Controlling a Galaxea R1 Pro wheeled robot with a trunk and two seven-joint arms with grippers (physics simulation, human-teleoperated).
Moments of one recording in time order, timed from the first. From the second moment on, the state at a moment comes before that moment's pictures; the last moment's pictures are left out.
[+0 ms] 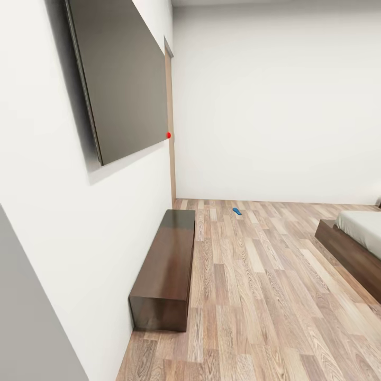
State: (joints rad) left arm -0.07 -0.01 0.05 -0.10 0.02 -0.15 -0.01; right arm -0.08 0.01 0.00 -0.03 -0.01 -0.08 0.02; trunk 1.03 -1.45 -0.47
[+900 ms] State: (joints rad) left arm -0.07 -0.01 0.05 -0.10 0.02 -0.15 -0.01; right arm -0.08 0.01 0.00 -0.03 -0.01 -0.08 0.02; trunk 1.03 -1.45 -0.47
